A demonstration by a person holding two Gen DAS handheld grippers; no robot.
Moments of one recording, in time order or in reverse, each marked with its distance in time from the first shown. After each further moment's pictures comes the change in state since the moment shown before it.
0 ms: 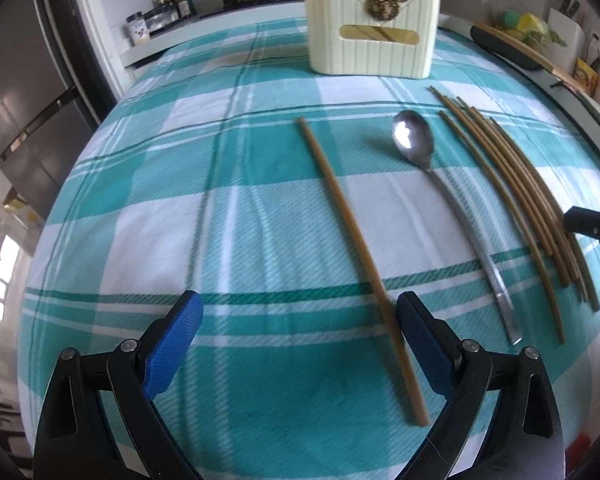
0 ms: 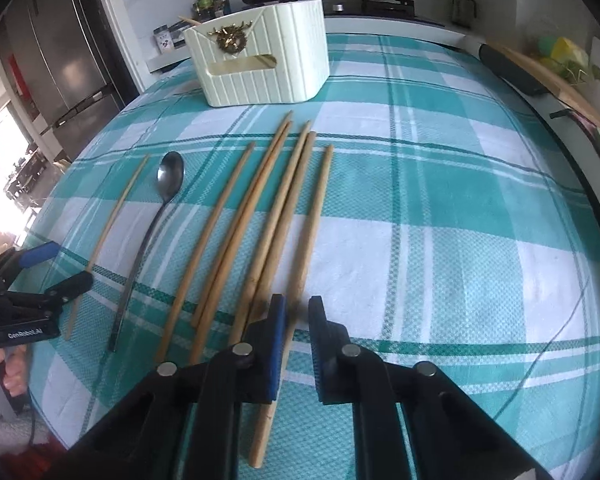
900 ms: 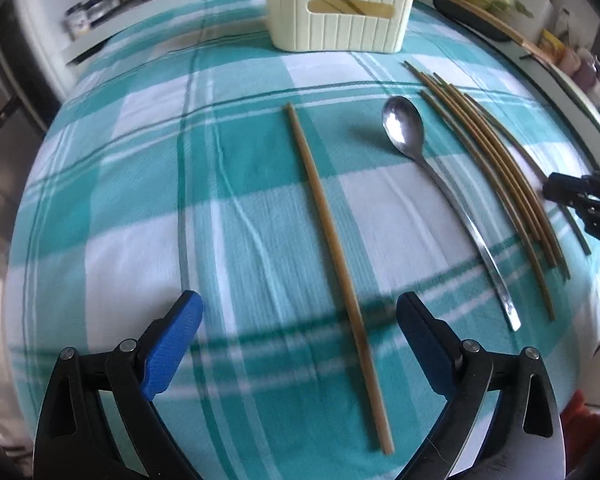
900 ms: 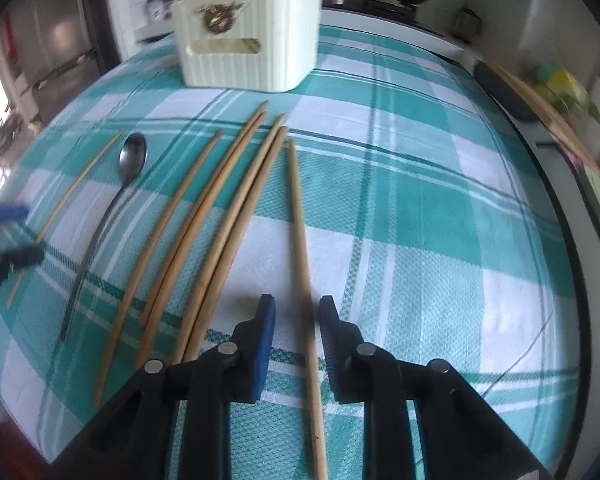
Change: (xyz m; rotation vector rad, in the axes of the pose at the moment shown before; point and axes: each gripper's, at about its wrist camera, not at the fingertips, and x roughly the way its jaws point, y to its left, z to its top) left arm 0.027 0.014 0.033 0.140 0.130 -0.168; right arm 0.013 -0.002 0.016 -0.126 0.077 -0.120
